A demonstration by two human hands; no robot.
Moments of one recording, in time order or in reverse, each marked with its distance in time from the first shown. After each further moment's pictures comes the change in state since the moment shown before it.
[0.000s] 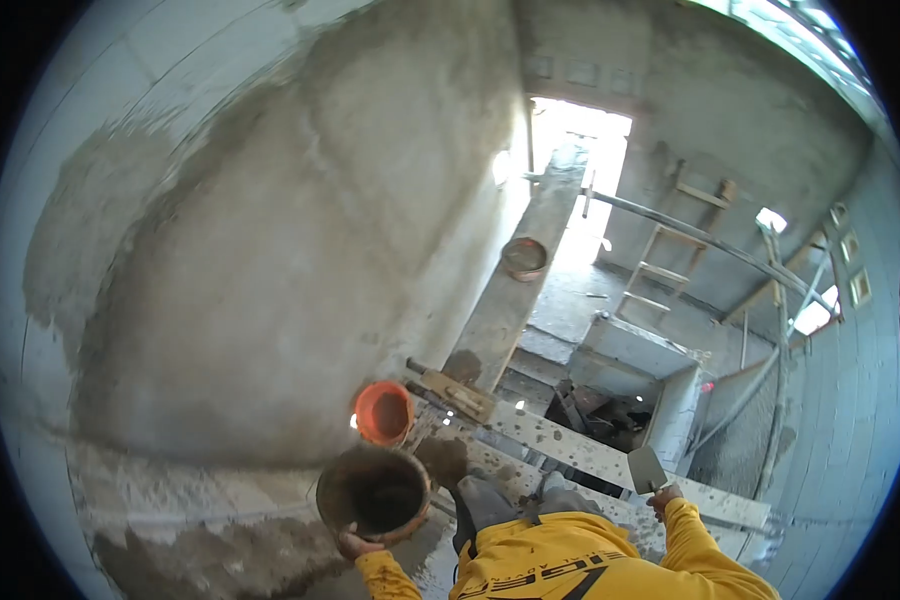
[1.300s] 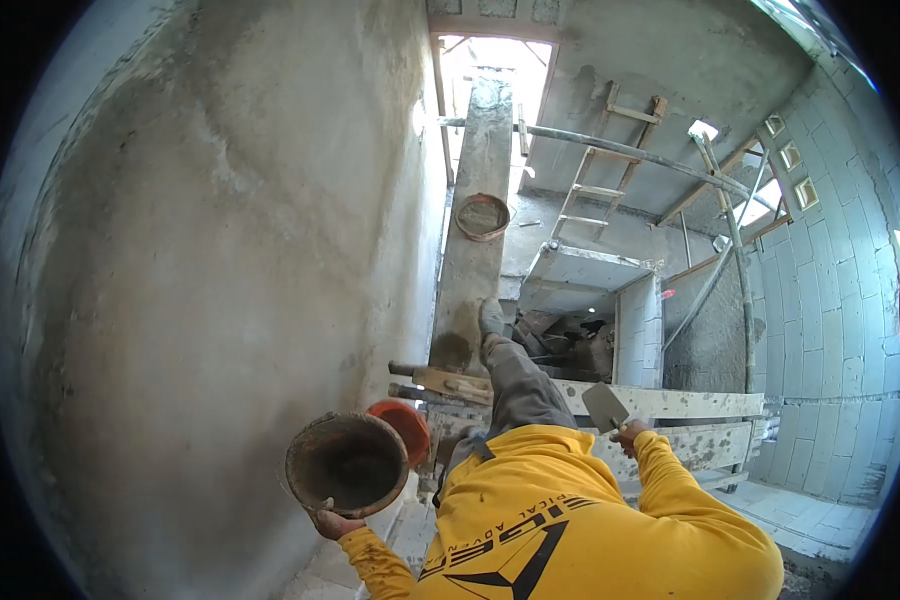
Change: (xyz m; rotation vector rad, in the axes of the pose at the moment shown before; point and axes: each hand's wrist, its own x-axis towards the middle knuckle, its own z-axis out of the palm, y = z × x) left_hand 0.151 0.181 0.352 0.132 -0.336 0.199; right_hand -0.071 -0.383 0.110 0.175 -0.022 0.182
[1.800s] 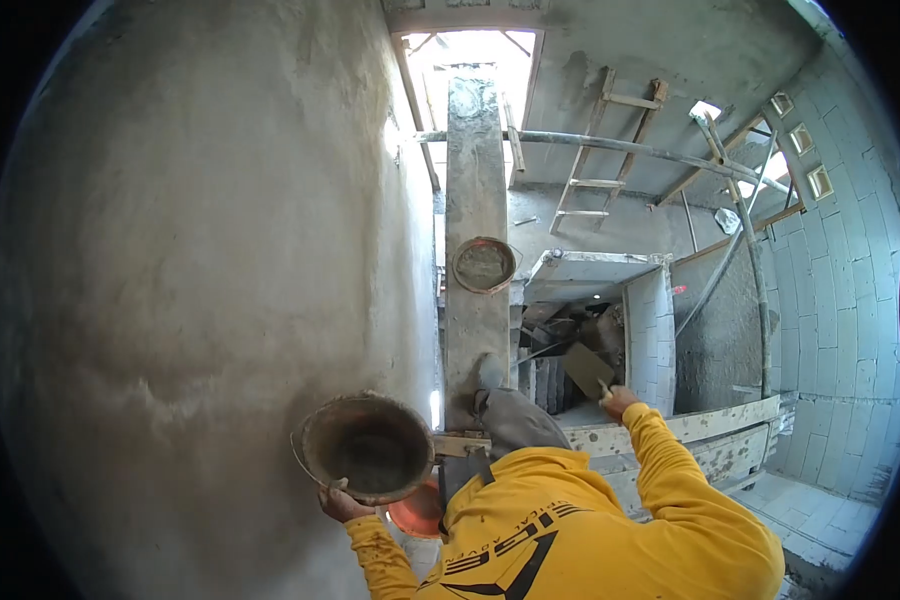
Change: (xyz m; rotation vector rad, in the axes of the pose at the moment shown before) left_hand -0.002 0.004 0.459 0.181 -0.406 0.116; right_hand 0.187 -0.343 -0.161 -0.203 0.218 -0.333
